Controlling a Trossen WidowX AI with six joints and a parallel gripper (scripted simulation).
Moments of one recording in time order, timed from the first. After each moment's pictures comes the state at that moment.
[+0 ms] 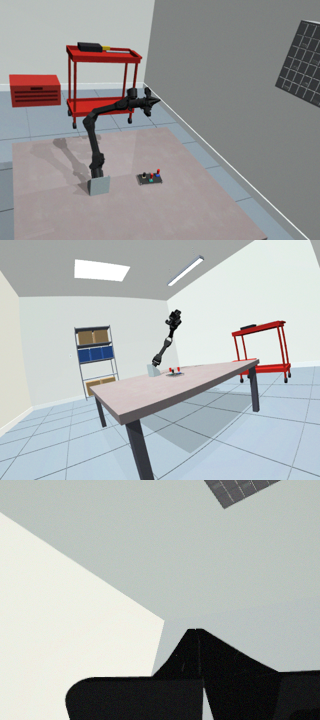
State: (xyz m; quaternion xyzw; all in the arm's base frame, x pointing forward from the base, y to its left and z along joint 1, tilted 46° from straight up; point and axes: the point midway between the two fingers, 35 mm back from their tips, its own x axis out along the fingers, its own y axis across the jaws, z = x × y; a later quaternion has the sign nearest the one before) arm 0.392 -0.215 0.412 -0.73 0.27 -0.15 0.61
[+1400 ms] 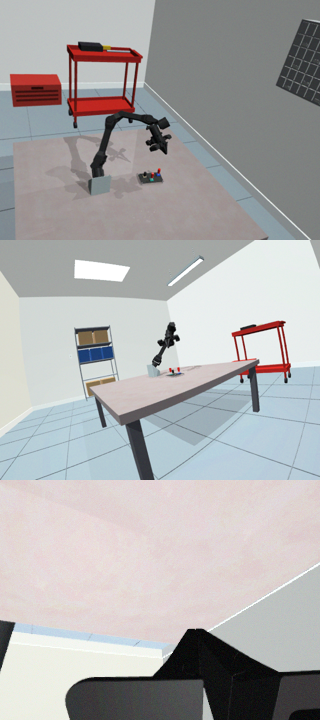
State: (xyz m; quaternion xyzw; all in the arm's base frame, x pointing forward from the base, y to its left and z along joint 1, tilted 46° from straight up) arm 0.425 -0.112 0.108 -0.67 0.20 0.52 0.49
